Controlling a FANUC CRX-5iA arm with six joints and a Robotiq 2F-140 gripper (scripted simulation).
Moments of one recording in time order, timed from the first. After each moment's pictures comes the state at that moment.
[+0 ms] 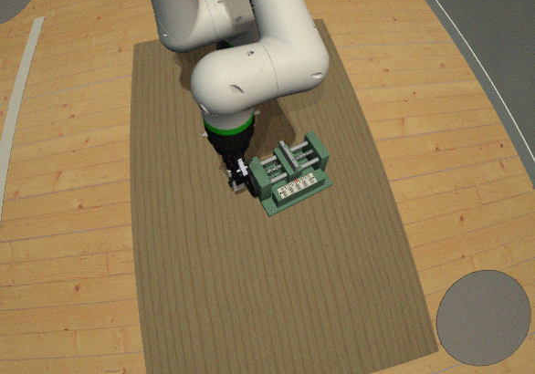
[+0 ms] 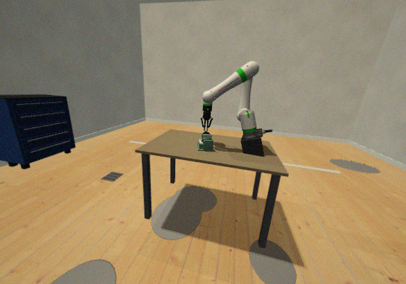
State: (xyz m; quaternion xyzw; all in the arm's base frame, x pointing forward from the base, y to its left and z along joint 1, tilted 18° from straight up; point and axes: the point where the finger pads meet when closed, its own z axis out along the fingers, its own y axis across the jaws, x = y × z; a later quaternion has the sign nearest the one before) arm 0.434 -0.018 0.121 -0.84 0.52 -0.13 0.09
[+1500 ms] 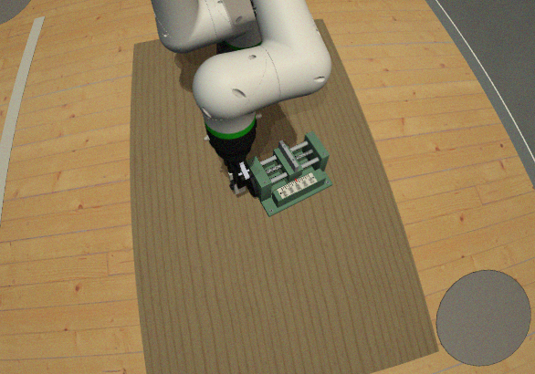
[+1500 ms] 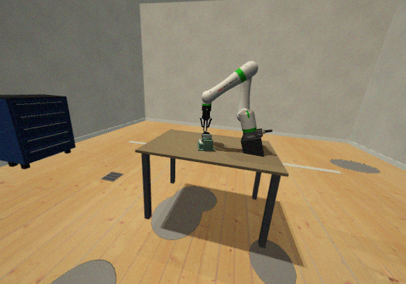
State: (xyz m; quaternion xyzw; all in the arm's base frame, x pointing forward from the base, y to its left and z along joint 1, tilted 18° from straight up) arm 0.442 -0.014 0.121 -0.84 0.52 -0.13 0.09
